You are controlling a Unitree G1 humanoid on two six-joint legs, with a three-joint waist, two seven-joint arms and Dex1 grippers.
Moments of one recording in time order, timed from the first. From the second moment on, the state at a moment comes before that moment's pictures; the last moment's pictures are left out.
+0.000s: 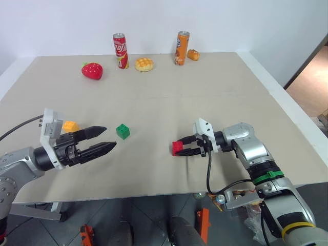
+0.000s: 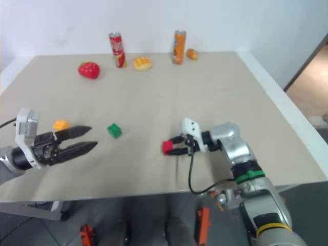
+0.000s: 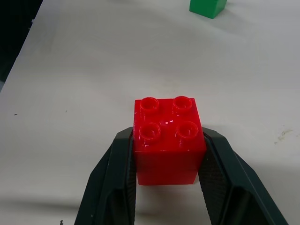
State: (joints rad) left arm -0.06 0.81 0.41 -0.39 -1.05 0.76 -0.88; right arm -0.72 -0.53 0.25 0.46 0.15 0.06 1.39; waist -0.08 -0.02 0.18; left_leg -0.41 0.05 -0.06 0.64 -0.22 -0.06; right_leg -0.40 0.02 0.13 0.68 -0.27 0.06
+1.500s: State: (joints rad) left arm 0.06 0.84 0.44 -0.39 -0.99 0.76 -0.90; right arm -0.84 -0.64 0.30 0.56 0.14 0.06 1.53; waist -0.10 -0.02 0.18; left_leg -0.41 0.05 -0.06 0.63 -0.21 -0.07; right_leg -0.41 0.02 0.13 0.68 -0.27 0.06
